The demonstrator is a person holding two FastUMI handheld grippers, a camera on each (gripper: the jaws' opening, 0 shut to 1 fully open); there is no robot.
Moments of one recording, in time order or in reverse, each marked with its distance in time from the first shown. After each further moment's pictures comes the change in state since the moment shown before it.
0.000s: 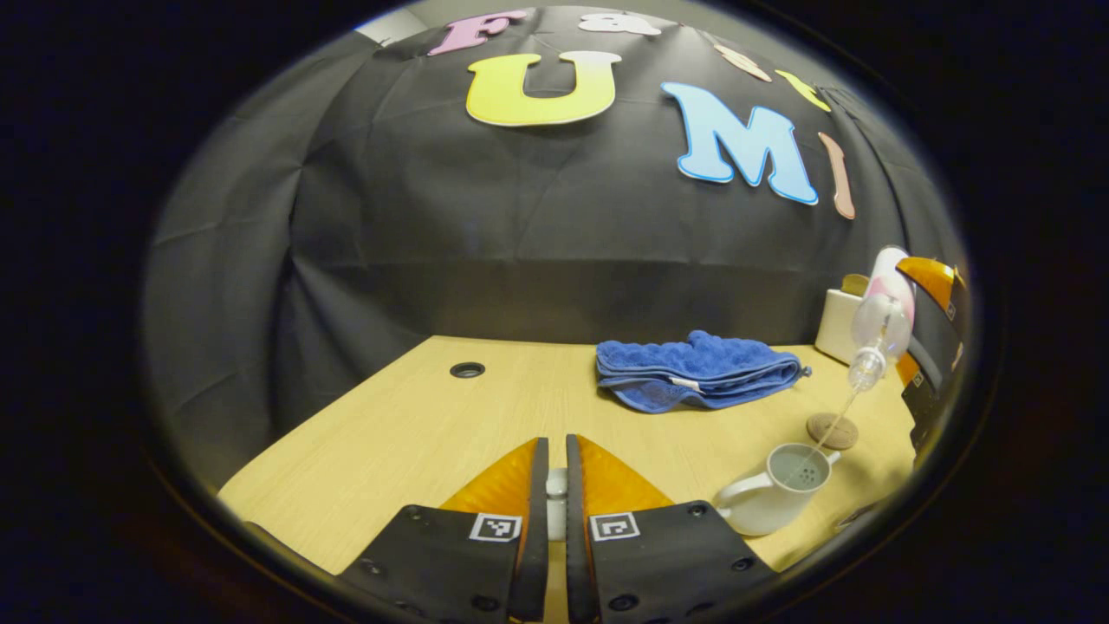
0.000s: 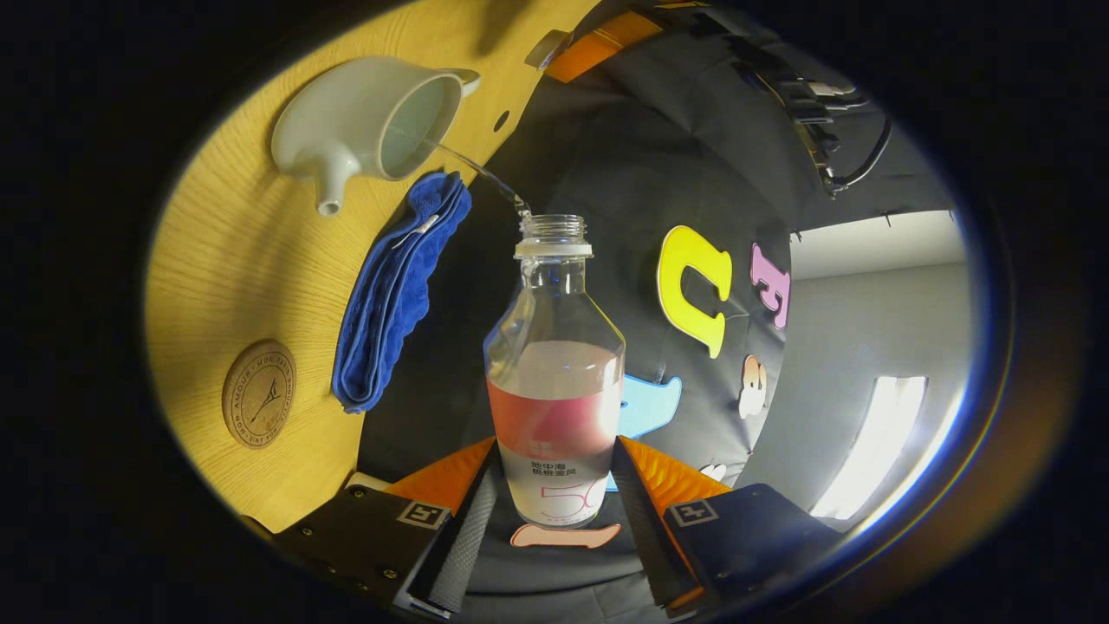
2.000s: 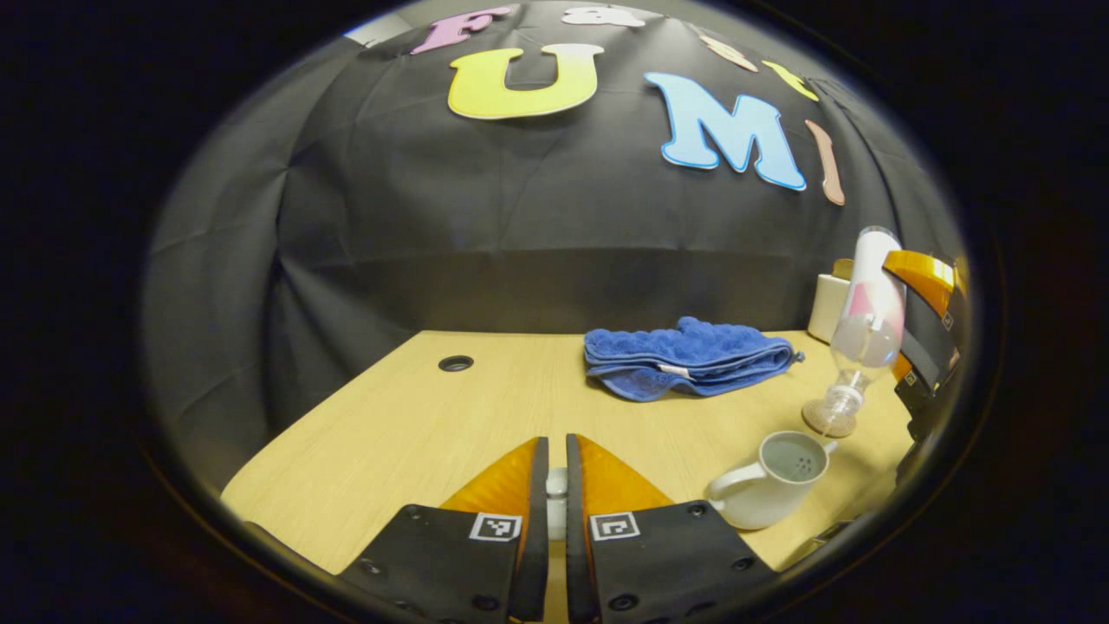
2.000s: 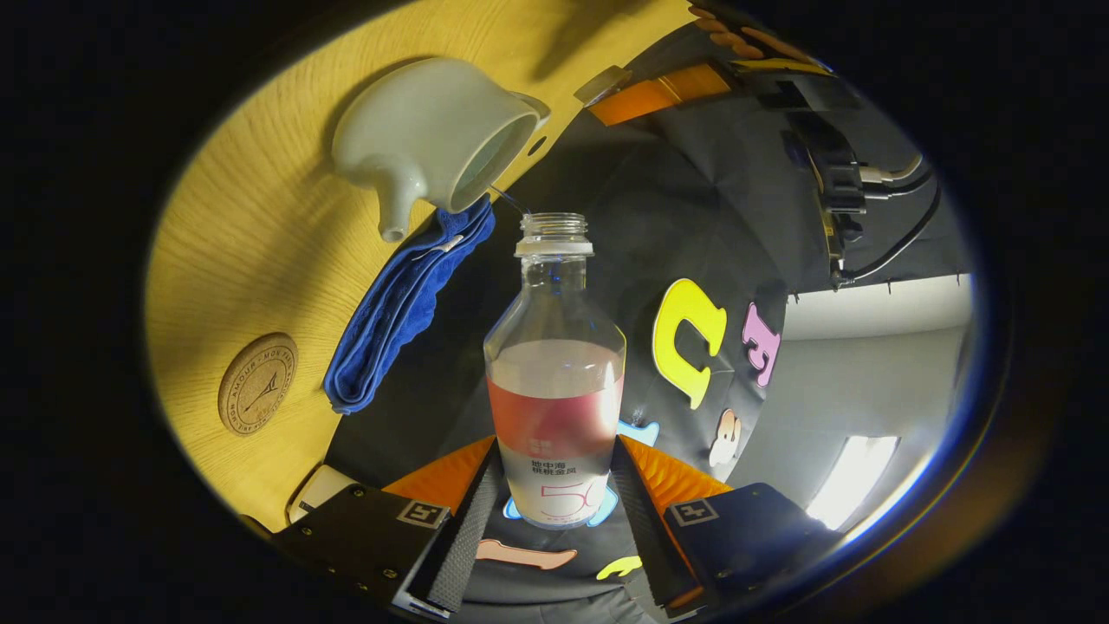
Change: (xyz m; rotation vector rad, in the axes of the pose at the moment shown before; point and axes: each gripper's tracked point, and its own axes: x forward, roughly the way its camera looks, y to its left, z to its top) left arm 0.001 -0.012 -0.008 0.034 0.029 -0.025; right arm -0.009 -0.004 0.028 -0.170 -0.107 -0.035
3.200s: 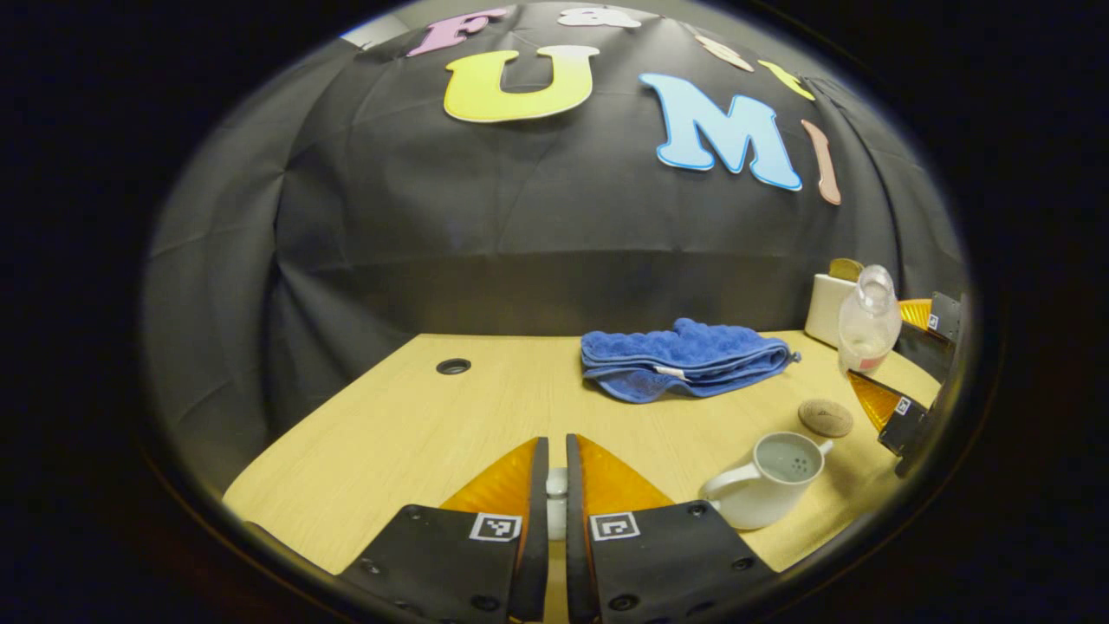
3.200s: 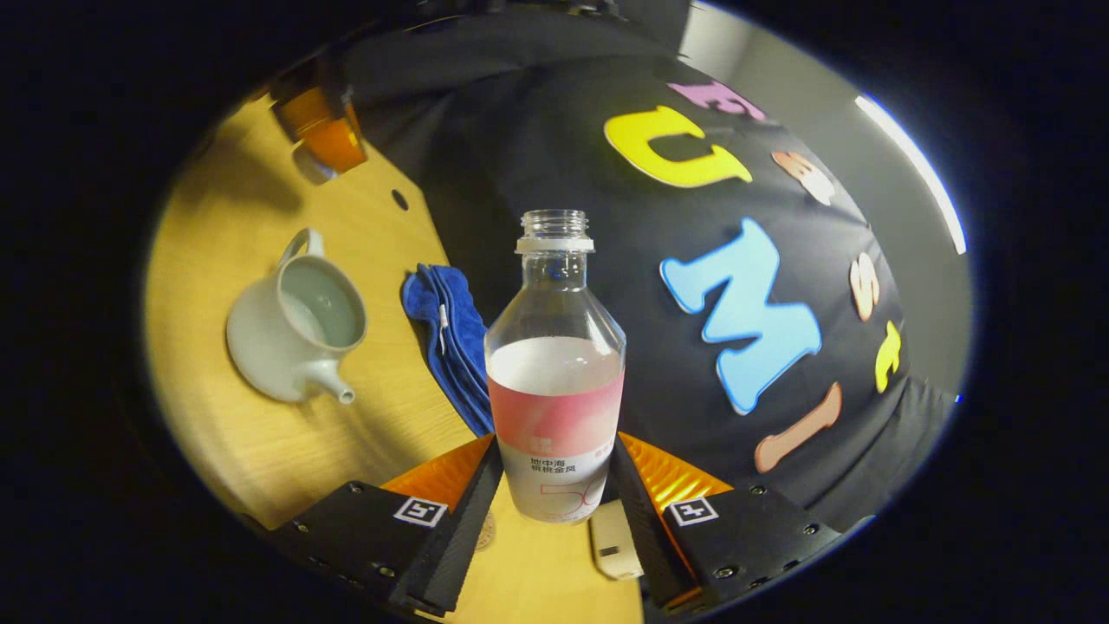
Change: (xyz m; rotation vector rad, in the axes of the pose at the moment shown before) left arm -0.003 -0.003 0.002 0.008 -0.006 -0.007; right arm -0.020 0.081 0.006 1.255 0.212 0.413
